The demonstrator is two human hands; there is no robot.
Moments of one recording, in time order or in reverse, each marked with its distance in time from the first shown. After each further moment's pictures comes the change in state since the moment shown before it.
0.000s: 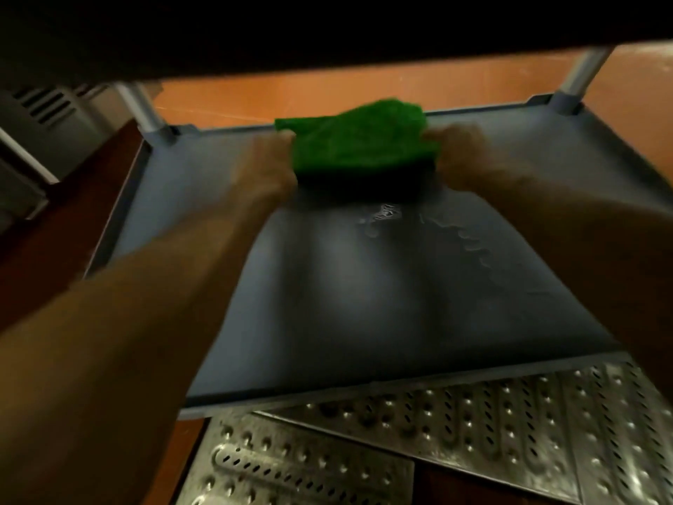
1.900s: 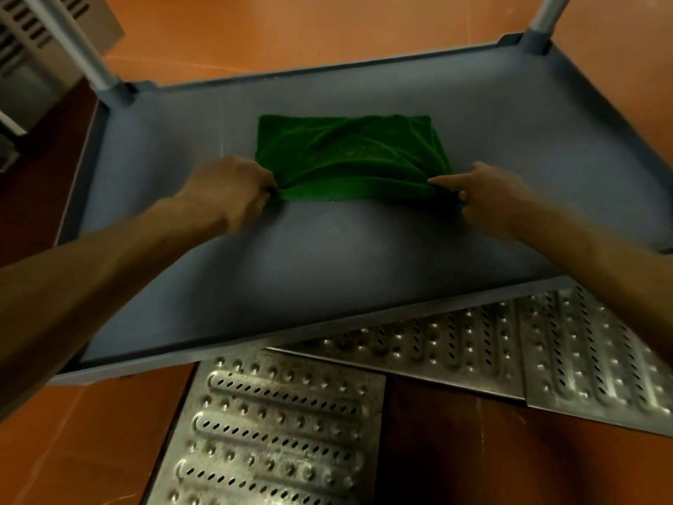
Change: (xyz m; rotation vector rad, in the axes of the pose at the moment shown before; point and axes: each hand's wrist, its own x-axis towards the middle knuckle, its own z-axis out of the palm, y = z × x) left_hand -0.118 -0.006 -0.017 0.410 -0.316 0.356; right_hand -0.144 0.062 0.029 -0.076 -0.259 -0.010
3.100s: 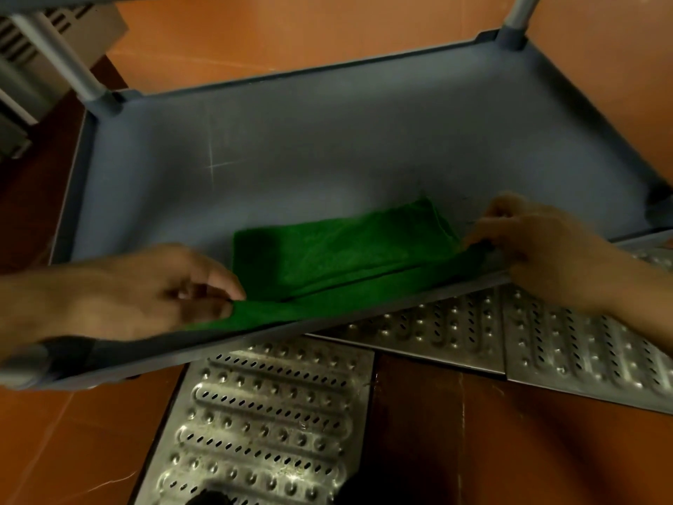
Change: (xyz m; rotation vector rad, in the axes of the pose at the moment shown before) left_hand -0.147 -0.014 -0.008 -0.429 -0.247 0.084; right_hand -0.143 -0.009 -0.031 0.121 0.001 -0.198
